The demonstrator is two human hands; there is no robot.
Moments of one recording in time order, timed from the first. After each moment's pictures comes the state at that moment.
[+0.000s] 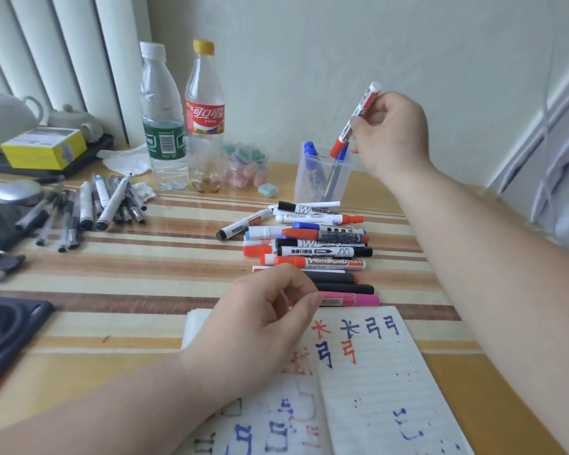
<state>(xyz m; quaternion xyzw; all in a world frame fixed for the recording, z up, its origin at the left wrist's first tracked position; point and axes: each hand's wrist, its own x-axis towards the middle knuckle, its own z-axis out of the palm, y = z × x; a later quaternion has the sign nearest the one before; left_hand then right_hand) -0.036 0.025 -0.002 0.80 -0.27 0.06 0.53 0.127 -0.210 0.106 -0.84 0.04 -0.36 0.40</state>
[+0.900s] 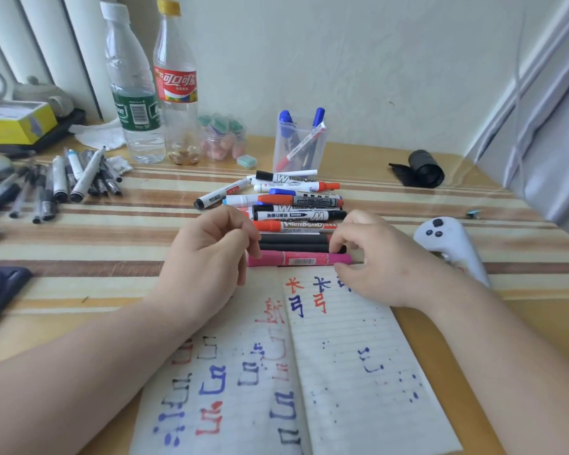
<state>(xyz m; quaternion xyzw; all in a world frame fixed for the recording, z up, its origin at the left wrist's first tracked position) -0.034 0.024 0.011 0.75 -0.10 0.01 0.65 -0.053 -0.217 0.022 -0.98 -0.06 -0.03 0.17</state>
